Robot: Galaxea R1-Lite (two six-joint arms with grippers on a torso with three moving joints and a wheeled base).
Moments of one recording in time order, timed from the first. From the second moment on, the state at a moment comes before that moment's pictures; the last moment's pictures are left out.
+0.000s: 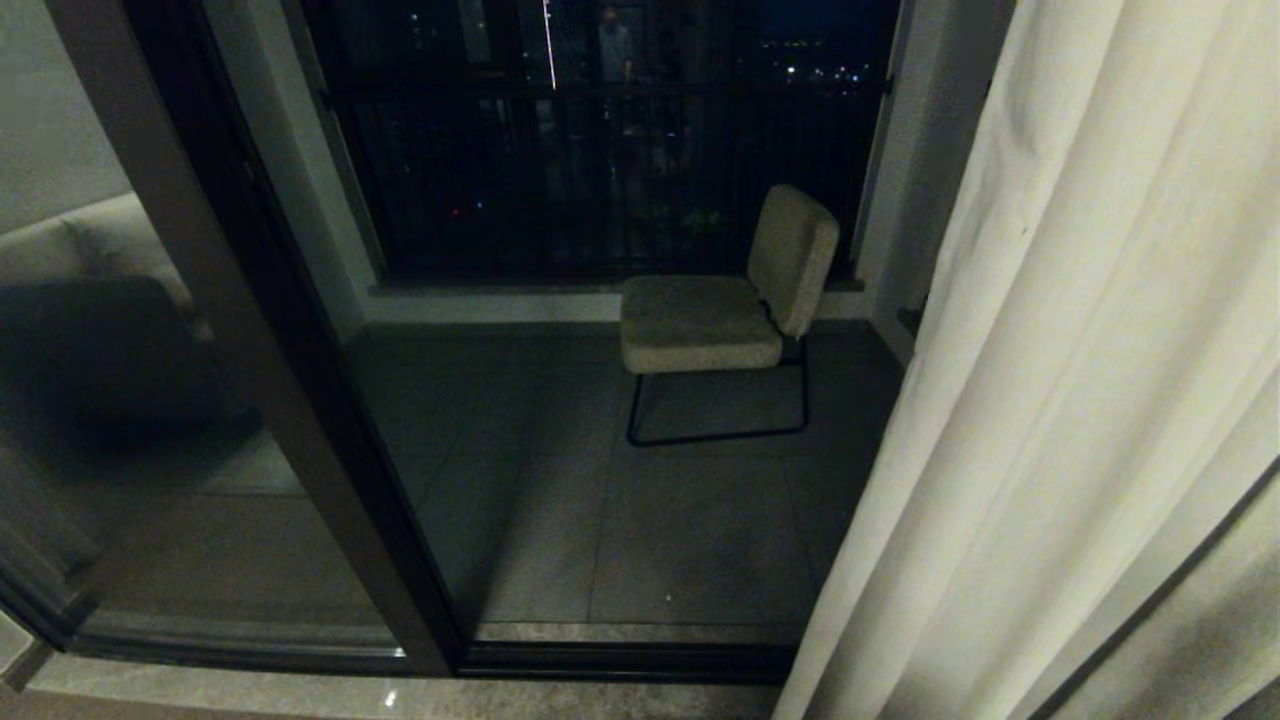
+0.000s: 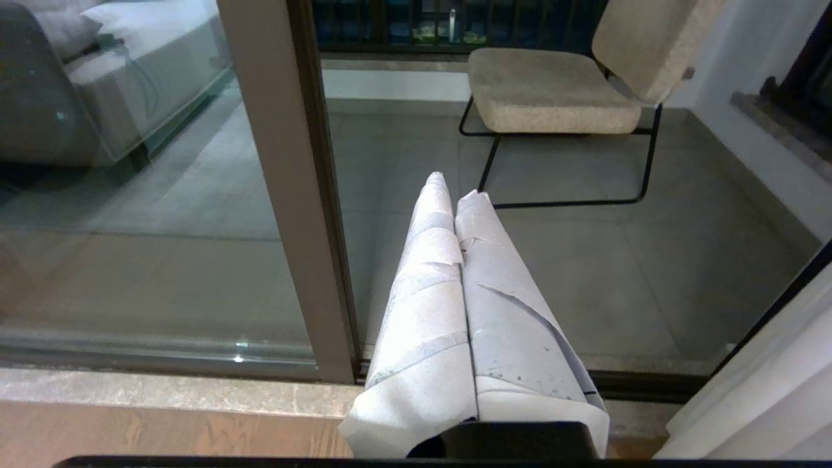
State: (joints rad) left arm -0.01 0.00 0.00 -0.01 0.03 -0.03; right arm 0.00 0.00 0.00 0.01 0.03 -0.16
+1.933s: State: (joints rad) left arm -0.01 0.00 0.00 -0.01 0.03 -0.03; right arm 0.24 0.96 -0.95 -0.17 0.31 -0.18
